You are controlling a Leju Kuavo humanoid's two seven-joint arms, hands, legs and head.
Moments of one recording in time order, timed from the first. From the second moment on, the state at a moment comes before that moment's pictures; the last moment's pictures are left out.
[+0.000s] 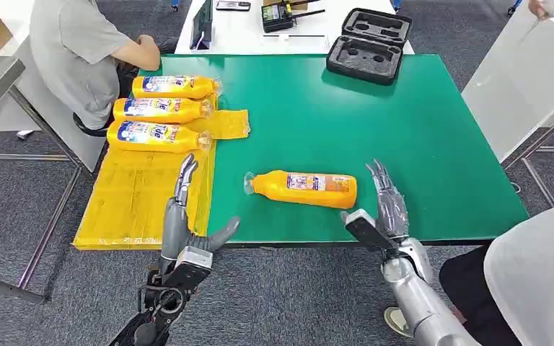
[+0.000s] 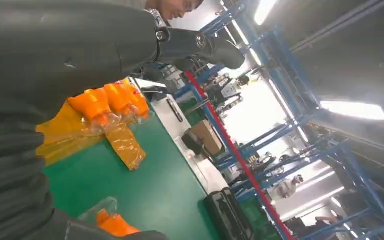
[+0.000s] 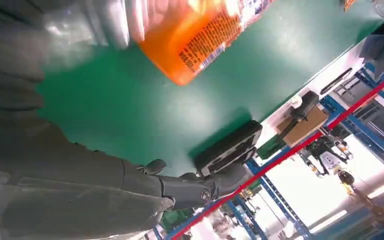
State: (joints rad) left arm -0.24 -0.10 -0.50 -1.19 -0.41 0.52 -0.70; right arm -0.38 -0.11 0.22 -0.75 0.54 -0.50 -0.70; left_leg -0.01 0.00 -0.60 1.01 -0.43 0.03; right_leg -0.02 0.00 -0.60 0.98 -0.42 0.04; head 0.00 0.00
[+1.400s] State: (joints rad) left arm -0.31 -0.10 -0.57 -1.14 -0.34 0.55 -0.70; right arm -0.62 -0.01 0.35 -0.40 0.73 -0.37 -0.60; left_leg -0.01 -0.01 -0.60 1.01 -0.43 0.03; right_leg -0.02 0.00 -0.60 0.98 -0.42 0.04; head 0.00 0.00
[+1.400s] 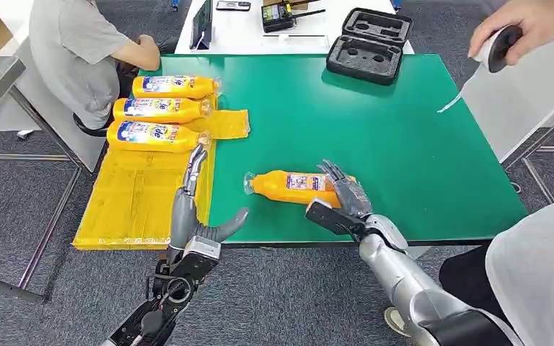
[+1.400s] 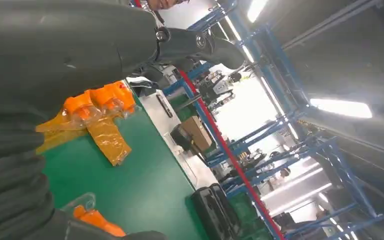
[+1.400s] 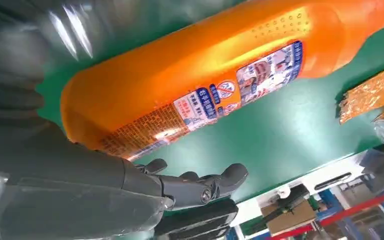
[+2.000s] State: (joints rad) left arm -0.33 -0.10 -0.60 -1.12 -0.32 0.60 -0.70; right arm -0.65 -0.04 0.41 -0.37 0.95 -0.58 -0.45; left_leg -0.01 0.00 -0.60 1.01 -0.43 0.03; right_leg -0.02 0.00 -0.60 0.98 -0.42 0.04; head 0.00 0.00
